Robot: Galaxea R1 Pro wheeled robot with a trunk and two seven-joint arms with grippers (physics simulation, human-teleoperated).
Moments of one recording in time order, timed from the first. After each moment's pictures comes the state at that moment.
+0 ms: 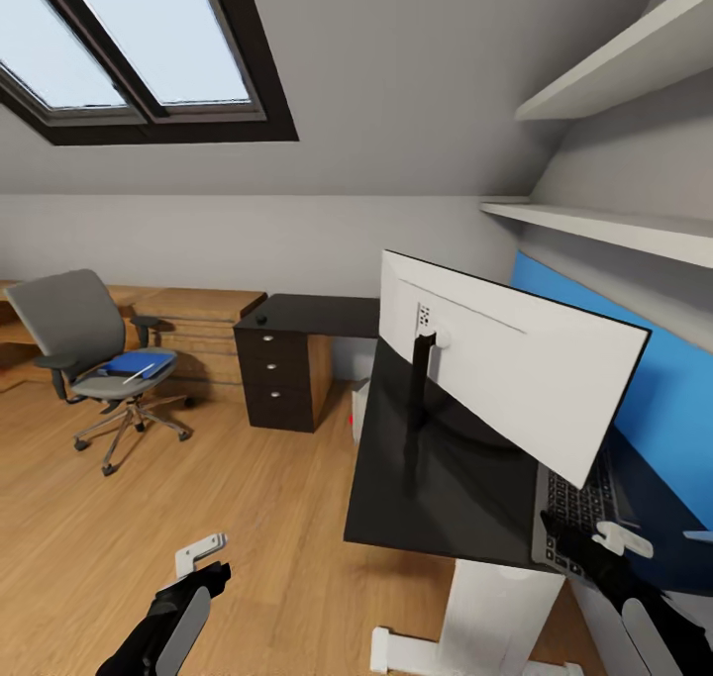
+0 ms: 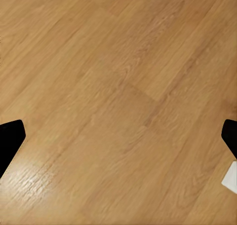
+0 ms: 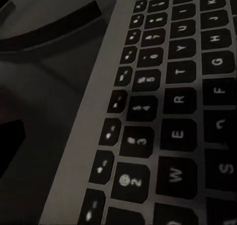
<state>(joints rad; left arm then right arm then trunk) -0.35 0.03 -0.02 -0.82 0.44 0.35 0.46 -0.25 -0.26 -0.21 -0.98 -0.54 0.18 0.13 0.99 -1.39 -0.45</state>
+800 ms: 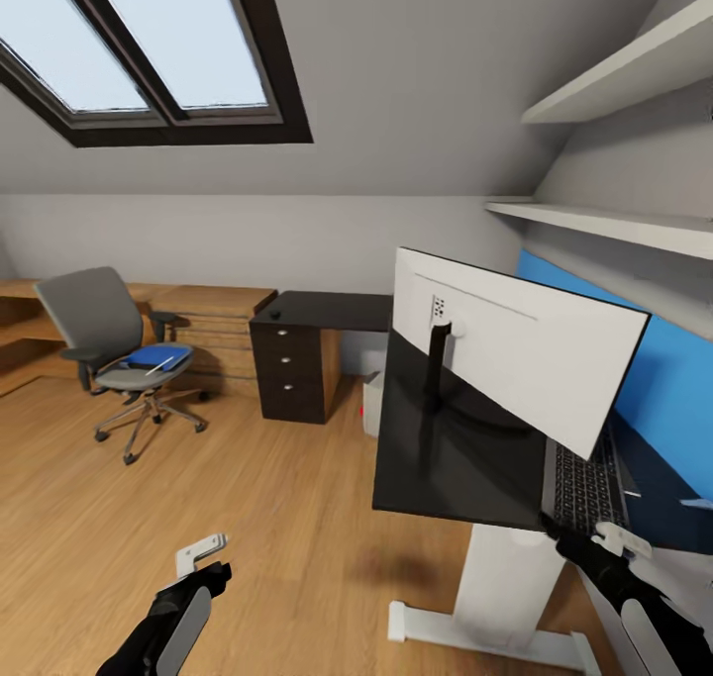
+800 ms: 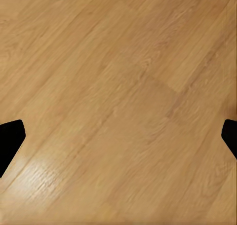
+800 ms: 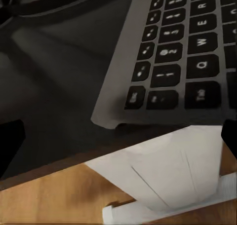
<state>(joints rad) -0.35 0.03 -0.02 -0.82 0.44 0.35 0.46 -0.25 -0.25 -0.21 -0.98 -0.54 0.18 0.13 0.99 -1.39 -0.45</state>
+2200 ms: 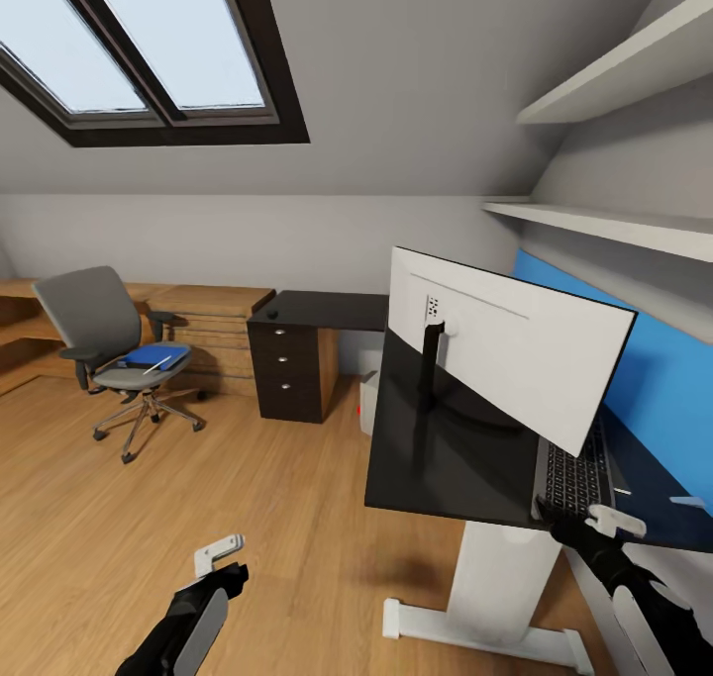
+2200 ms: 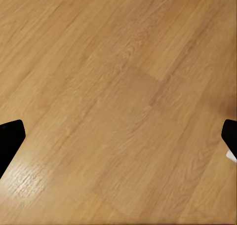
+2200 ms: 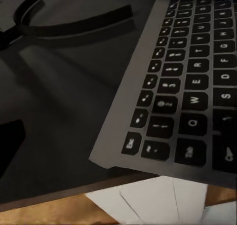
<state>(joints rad) -0.35 -0.01 -0.05 -0.81 0.43 0.35 0.46 -0.26 -0.24 -0.21 -1.04 -0.42 0.15 0.13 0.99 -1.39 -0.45</state>
